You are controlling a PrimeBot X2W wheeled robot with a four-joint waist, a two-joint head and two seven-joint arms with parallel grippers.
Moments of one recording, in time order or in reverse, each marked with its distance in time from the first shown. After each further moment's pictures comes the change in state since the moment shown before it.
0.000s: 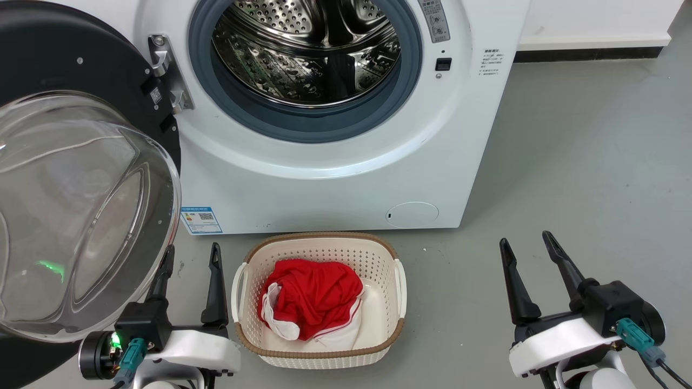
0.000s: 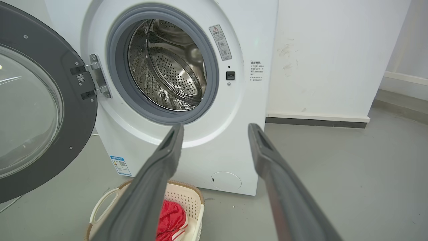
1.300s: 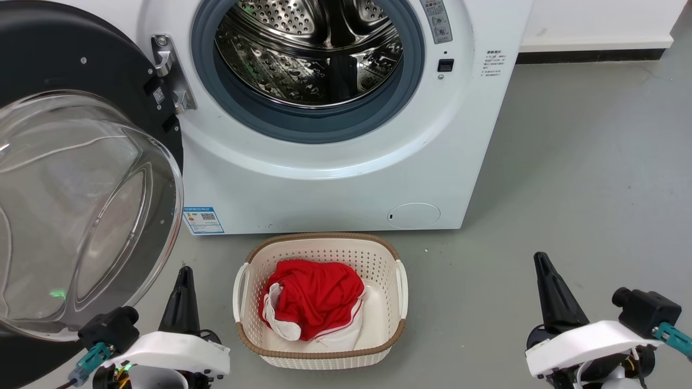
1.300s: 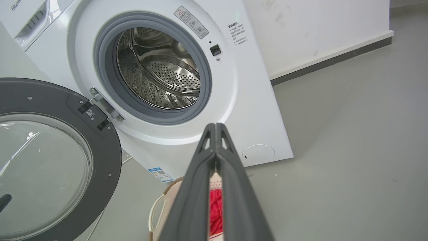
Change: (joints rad) left arm 0.012 -0.014 0.035 0.054 -0.361 -0.035 0.098; right arm 0.017 -0.015 -0.014 0.056 0.403 0.000 0.055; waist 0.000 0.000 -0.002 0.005
